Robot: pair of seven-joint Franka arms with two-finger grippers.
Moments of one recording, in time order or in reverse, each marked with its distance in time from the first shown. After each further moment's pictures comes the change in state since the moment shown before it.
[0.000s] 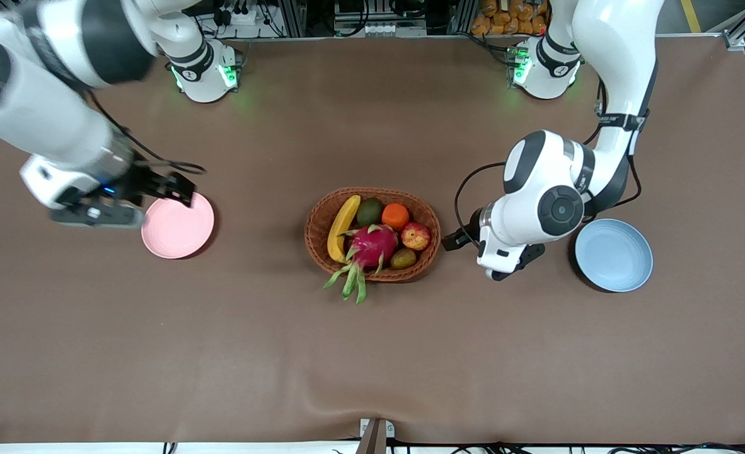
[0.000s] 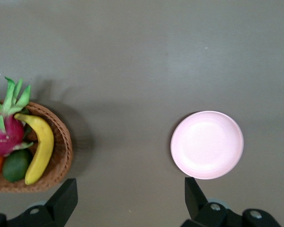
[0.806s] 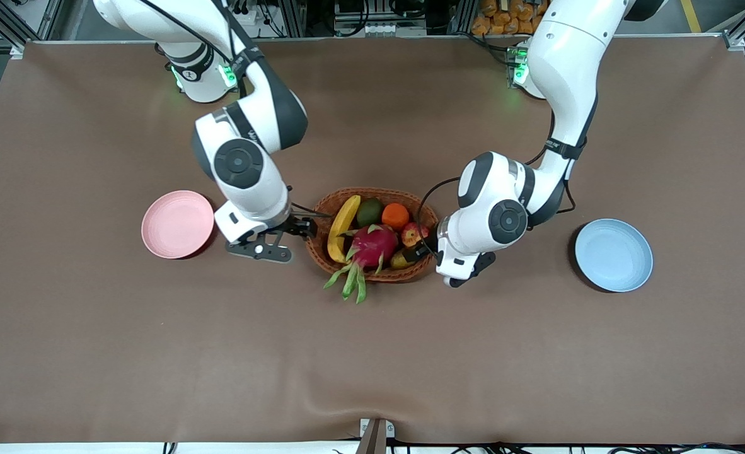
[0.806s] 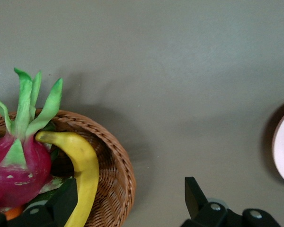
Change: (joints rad) left arm -0.099 0.143 -0.001 0.020 -0.113 0.217 -0.007; right arm 0.239 0.280 -0.001 -0.007 -0.002 0.265 0.342
